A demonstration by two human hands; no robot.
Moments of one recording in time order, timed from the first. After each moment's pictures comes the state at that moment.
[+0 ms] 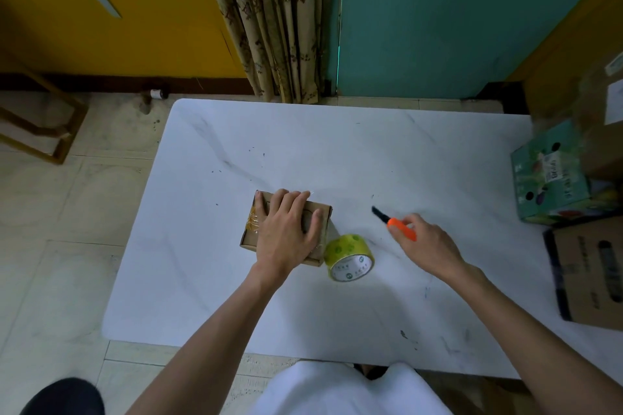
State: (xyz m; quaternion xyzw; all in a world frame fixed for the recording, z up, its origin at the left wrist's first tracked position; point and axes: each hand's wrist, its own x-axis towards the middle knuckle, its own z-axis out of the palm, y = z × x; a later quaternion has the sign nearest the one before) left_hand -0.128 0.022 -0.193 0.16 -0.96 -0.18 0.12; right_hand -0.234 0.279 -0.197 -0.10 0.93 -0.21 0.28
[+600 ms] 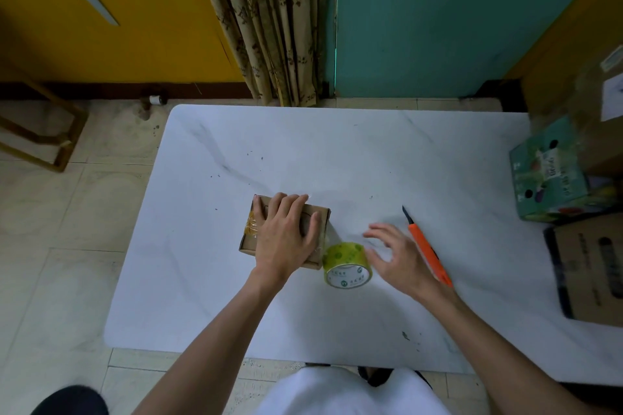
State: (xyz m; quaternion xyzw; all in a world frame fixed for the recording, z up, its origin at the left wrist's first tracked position) left_hand -0.129 0.022 -0.193 0.16 -0.96 -0.18 0.13; right_hand -0.193 0.252 -0.221 -0.23 0.88 -0.37 0.17
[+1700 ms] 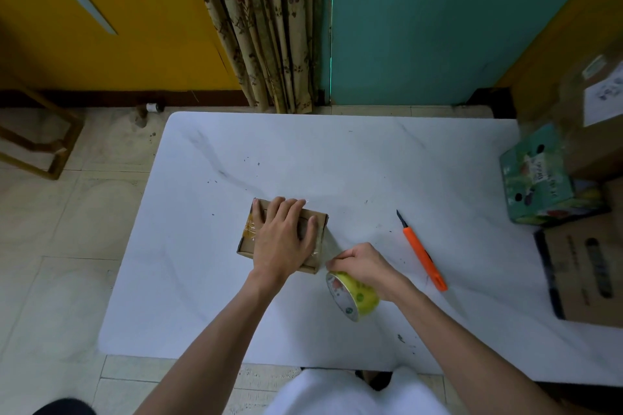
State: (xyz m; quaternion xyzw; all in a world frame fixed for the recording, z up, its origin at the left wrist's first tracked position) left_hand -0.129 0.023 -0.194 0.15 -0.96 -0.18 0.14; right_hand -0.179 0.198 -0.177 0.05 0.74 -0.44 0.51
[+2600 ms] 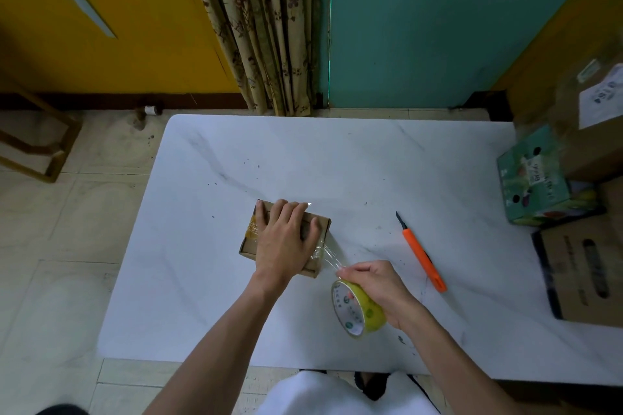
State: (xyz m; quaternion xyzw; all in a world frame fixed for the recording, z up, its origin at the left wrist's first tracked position) left_hand -0.129 0.023 -0.198 0.13 -0.97 -0.16 0.14; right_hand -0.151 0.219 -0.159 0.13 0.71 -0.52 0.45
